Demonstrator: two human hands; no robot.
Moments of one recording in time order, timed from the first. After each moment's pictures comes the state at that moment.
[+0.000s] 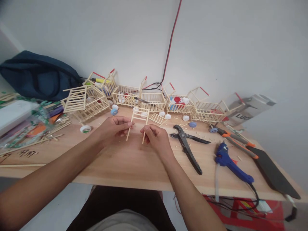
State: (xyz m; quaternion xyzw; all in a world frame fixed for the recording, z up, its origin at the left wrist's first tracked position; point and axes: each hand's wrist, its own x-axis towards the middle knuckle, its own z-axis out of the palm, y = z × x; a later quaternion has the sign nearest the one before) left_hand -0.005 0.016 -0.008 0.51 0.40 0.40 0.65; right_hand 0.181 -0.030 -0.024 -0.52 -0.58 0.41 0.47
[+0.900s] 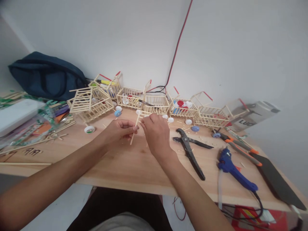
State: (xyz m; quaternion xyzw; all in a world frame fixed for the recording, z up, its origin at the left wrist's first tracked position) left_hand -0.004 0.008 -0.002 0.51 0.40 0.38 0.66; right_hand 0.160 -0.016 0.010 -0.55 -0.77 -0.17 0.28
